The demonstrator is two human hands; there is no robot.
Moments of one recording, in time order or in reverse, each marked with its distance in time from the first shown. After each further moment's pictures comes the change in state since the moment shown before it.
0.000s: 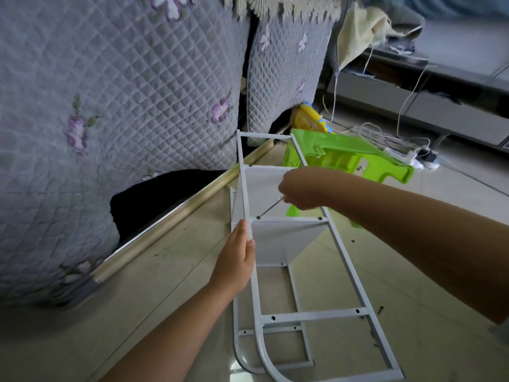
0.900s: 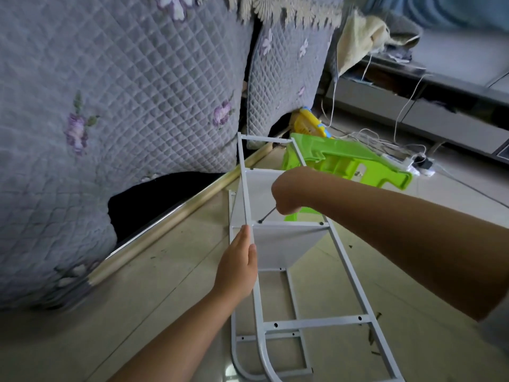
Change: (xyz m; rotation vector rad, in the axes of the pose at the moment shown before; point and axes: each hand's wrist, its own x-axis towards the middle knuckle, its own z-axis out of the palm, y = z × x) left_hand -0.003 0.005 0.005 -0.057 0.044 -0.028; right_hand 0.012 -0.016 -0.022 0.131 -0.146 0.130
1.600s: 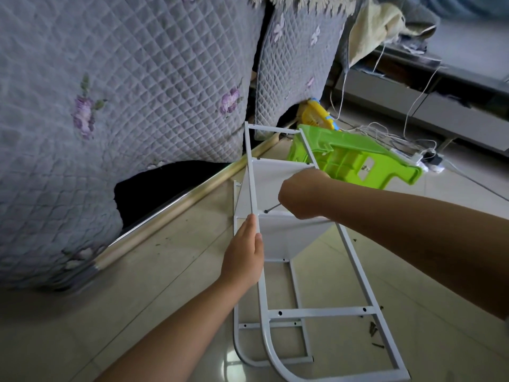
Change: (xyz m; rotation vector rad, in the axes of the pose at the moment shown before) left_hand 0.000 0.002 0.001 0.015 0.028 -0.021; right_hand -0.003 -0.003 0.024 -0.265 0.170 -0.142
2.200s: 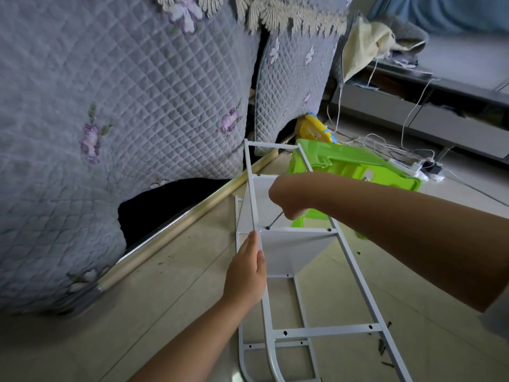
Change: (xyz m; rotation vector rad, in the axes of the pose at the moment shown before) left_hand -0.001 -0.001 0.000 0.004 0.002 0.011; right_hand 0.015 0.012 -0.027 0.157 -0.112 -0.010
